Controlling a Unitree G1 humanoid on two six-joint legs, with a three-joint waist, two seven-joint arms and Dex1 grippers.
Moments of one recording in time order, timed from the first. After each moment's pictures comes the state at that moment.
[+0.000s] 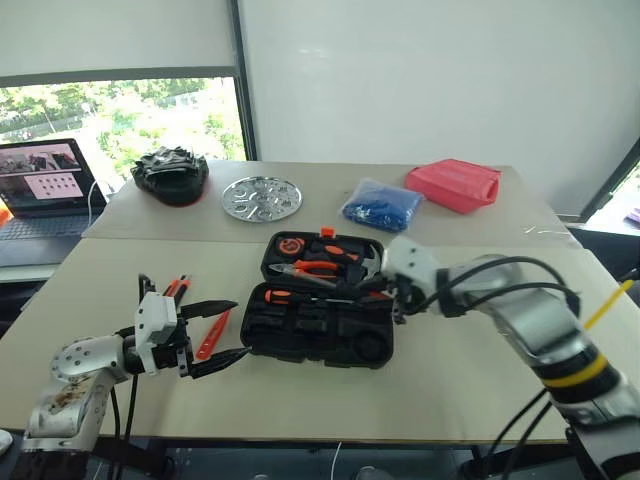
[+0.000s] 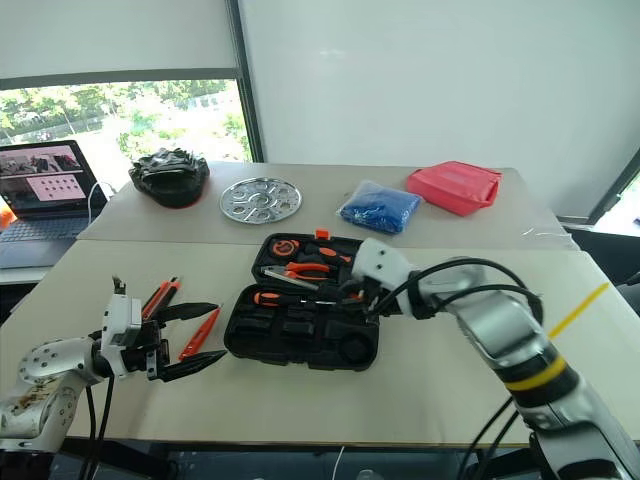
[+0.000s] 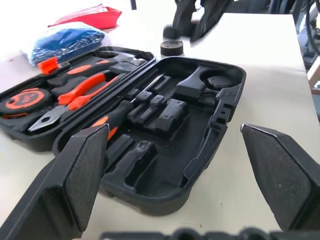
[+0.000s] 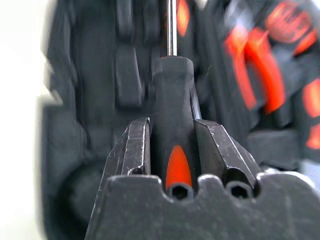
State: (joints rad) left arm -0.09 0.70 0.21 -0.07 -0.52 0.08 -1.24; right arm -0.80 -0.76 0.50 -0.07 0.15 0.59 1.03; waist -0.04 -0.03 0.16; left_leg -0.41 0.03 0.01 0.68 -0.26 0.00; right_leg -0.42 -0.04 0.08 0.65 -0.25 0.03
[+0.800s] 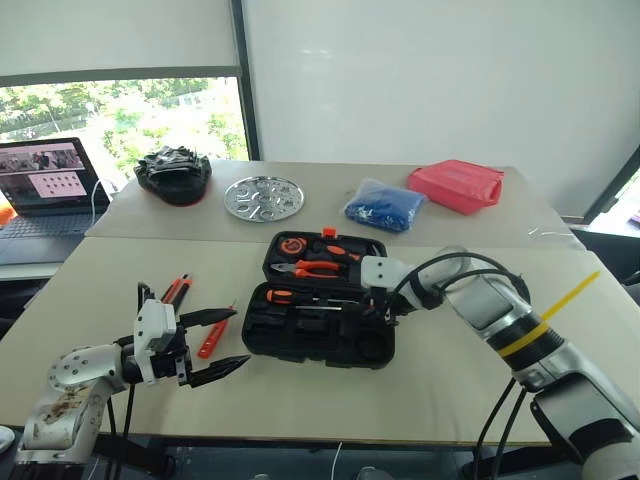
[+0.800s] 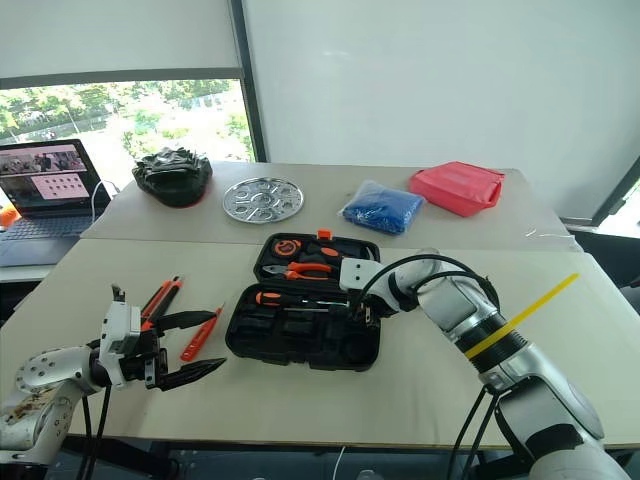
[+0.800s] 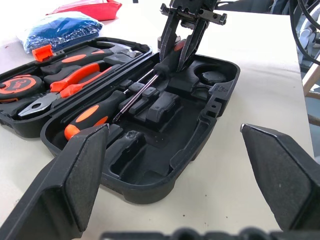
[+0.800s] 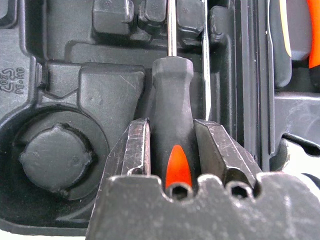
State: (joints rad) left arm -0.04 0.71 0.22 -0.11 -0.53 0.11 -1.22; right arm -0.89 -0.64 0.54 0.16 -0.06 0.50 1.18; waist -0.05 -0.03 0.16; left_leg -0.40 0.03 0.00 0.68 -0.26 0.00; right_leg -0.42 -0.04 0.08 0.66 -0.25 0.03
